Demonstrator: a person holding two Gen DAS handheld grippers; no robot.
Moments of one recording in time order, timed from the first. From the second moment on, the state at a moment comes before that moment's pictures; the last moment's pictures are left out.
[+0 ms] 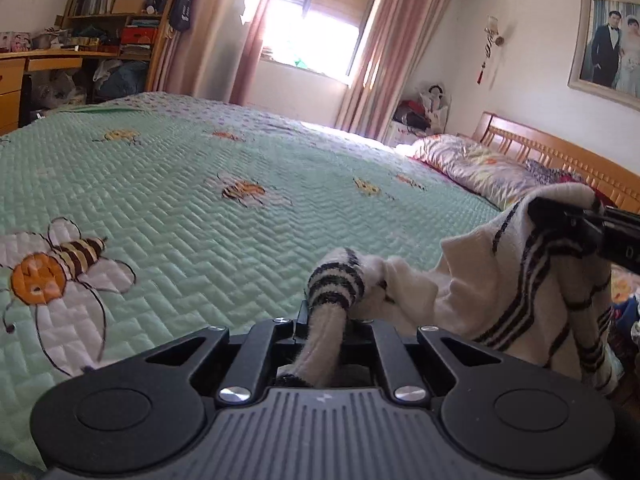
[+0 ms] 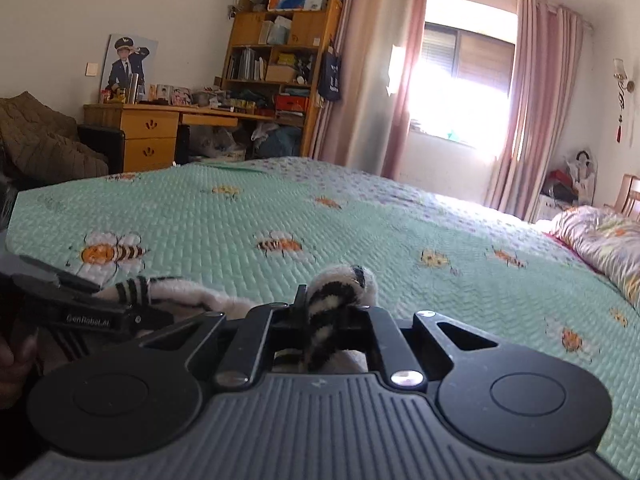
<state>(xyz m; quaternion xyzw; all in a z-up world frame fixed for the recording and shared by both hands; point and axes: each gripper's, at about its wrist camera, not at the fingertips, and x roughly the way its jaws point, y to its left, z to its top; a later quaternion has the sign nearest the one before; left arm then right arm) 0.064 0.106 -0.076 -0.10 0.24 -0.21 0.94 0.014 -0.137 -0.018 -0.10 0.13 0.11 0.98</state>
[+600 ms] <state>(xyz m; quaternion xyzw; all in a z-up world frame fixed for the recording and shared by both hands) 0.085 0.183 -0.050 -0.14 0.25 -0.07 0.96 0.098 -0.146 0.018 -0.07 0.12 0.09 0.99</state>
